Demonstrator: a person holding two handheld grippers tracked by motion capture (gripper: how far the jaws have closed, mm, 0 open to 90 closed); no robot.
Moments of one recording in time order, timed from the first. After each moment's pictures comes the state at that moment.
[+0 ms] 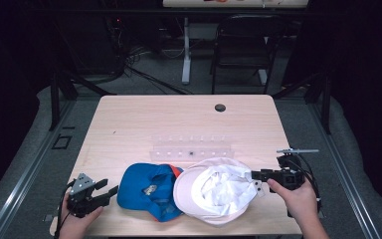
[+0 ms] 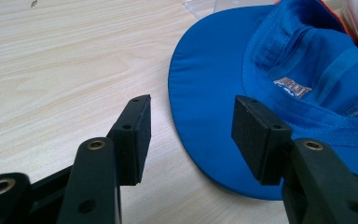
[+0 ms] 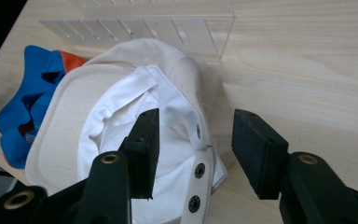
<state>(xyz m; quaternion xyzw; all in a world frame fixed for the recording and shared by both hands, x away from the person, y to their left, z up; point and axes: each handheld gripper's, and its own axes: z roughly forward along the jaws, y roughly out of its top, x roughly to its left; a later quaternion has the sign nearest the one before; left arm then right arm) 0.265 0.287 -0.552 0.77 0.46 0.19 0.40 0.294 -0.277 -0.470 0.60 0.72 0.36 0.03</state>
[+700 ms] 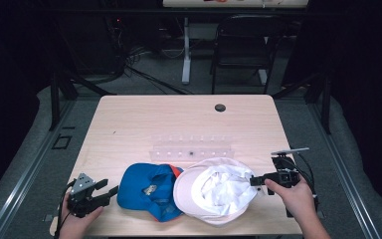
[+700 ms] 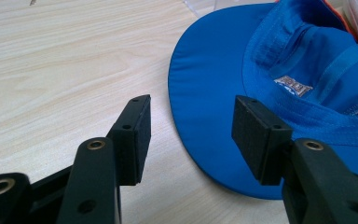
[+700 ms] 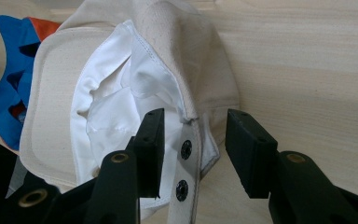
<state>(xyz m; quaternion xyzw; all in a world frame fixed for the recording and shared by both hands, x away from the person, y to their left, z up) 0.266 0.288 -0.552 0.77 0.46 0.19 0.40 0.309 -0.277 -0.491 0.64 0.71 0.30 -0.05</state>
